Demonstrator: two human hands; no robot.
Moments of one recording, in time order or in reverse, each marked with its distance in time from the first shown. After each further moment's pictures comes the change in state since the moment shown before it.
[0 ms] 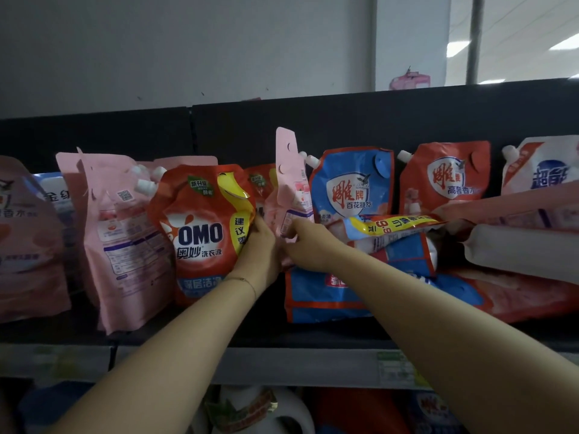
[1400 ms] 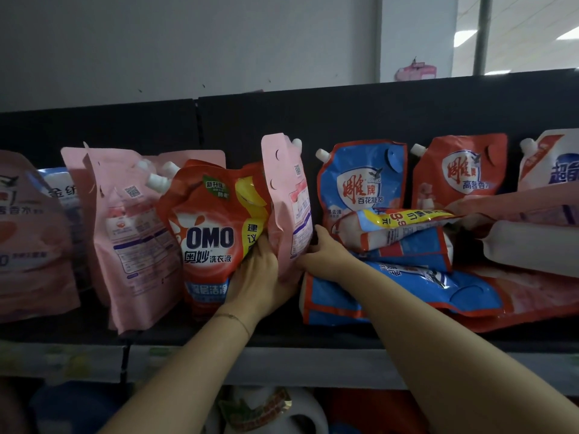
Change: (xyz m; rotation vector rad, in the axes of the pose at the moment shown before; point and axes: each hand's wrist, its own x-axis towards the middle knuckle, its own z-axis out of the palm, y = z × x) left_hand -0.022 -0.051 -0.003 0.427 0.241 0.341; right_hand 0.015 0.030 0.036 0.354 -0.009 0.251
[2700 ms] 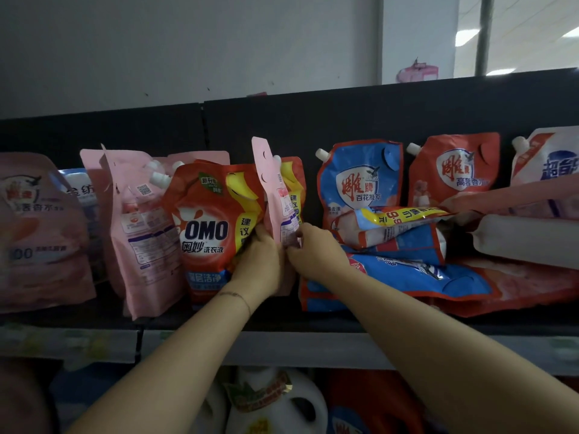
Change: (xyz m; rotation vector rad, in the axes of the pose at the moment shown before) left_hand 0.005 0.021 -0.025 0.074 -0.145 -0.205; right_hand -0.024 -0.015 0.015 -0.377 0.211 -0.214
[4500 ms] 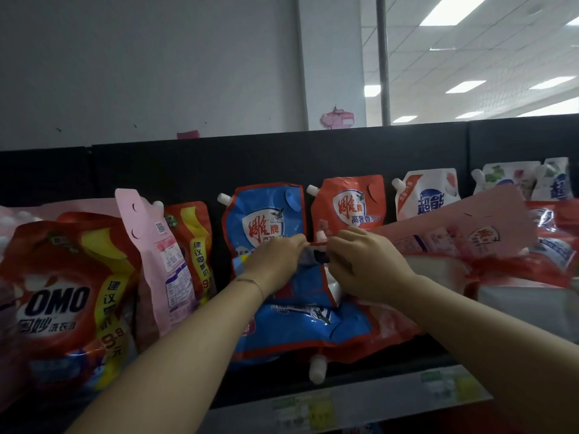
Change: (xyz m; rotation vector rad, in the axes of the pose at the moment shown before) left_hand 0.059 0.181 0.035 -0.113 -0.088 0.606; right_hand -0.047 0.137 -0.186 -0.498 0.363 -0.529
